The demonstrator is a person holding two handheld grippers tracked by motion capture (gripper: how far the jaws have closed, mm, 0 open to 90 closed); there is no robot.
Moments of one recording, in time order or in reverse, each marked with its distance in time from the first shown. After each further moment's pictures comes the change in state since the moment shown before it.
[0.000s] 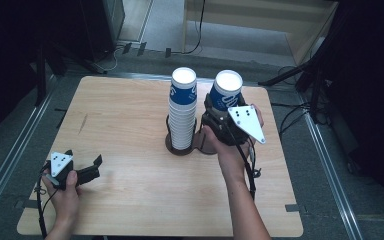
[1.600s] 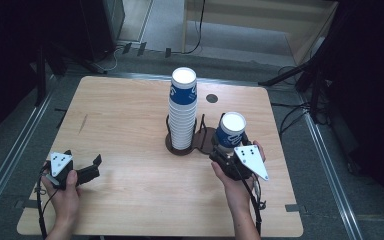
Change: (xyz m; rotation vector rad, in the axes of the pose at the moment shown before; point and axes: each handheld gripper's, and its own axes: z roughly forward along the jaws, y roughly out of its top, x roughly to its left) left arm 0.000 0.001 -0.001 0.010 0.032 -0.004; right arm -0.022 -0.083 -0.051 0.101 0.000 0.025
